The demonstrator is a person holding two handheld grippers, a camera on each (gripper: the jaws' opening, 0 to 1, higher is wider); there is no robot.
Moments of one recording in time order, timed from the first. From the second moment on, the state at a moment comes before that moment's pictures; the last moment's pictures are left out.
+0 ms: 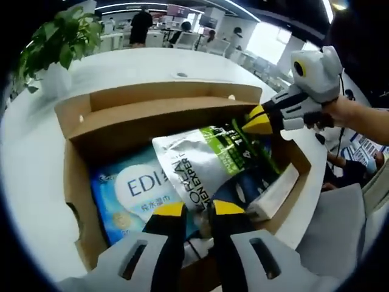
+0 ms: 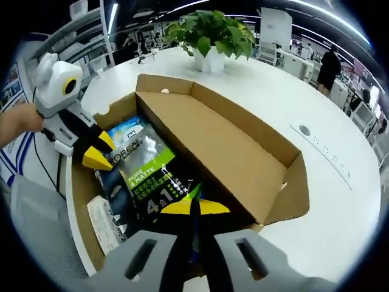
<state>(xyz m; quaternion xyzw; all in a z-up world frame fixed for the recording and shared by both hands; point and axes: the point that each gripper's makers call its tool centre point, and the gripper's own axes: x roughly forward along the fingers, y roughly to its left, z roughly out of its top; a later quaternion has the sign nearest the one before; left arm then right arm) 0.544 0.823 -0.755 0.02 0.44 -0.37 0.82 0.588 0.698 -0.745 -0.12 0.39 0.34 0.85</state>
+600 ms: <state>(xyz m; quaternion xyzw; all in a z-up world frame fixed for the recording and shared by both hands) 0.548 0.815 -0.739 0.06 0.40 -0.37 0.83 0.582 0.696 -0.731 -0.08 0.38 0.32 0.86</state>
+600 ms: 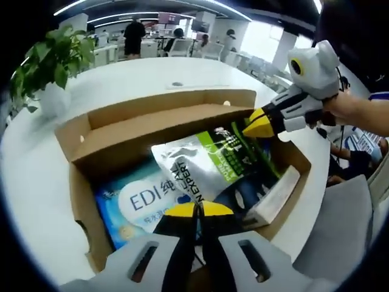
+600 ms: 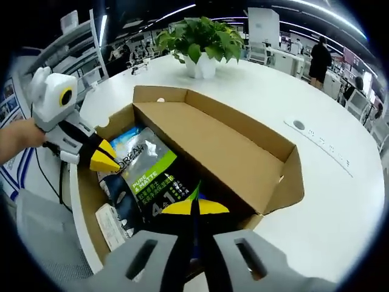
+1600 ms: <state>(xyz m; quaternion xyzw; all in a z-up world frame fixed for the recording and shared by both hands) 0.559 0.775 -0.676 0.09 0.33 -0.40 0.85 0.586 0.656 -0.664 -0.05 0.32 0.29 0.90</state>
